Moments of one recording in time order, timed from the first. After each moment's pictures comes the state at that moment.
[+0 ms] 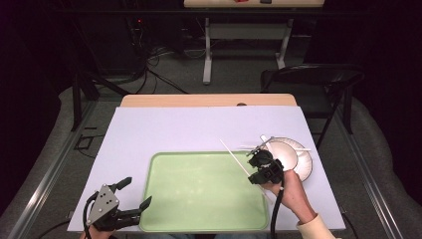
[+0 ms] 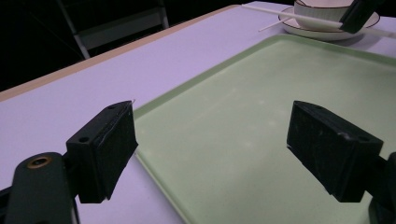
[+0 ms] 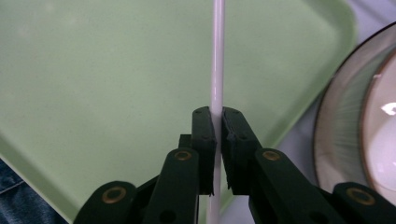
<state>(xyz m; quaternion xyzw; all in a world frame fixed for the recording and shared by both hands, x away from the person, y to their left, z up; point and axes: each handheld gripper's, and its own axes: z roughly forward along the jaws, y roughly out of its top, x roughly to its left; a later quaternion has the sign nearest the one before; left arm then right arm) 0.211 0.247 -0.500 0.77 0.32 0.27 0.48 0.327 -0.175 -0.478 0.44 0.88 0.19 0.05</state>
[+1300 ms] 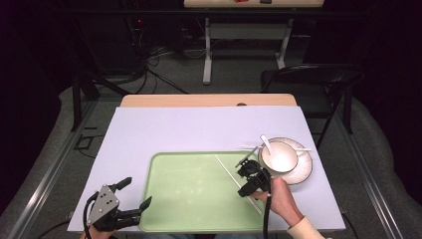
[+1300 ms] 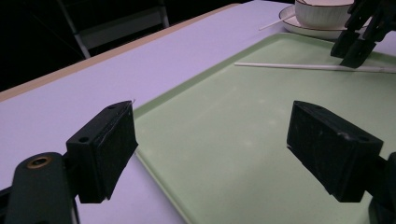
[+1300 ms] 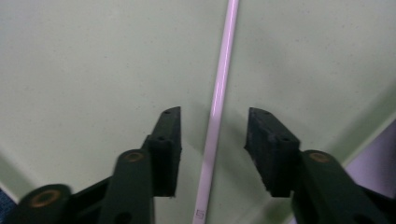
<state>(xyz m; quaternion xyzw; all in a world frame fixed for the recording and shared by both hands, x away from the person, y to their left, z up) 0.211 0.247 -0.500 0.77 0.32 0.27 0.48 0.324 -0.150 -0.516 0.42 0.89 0.15 0.02</state>
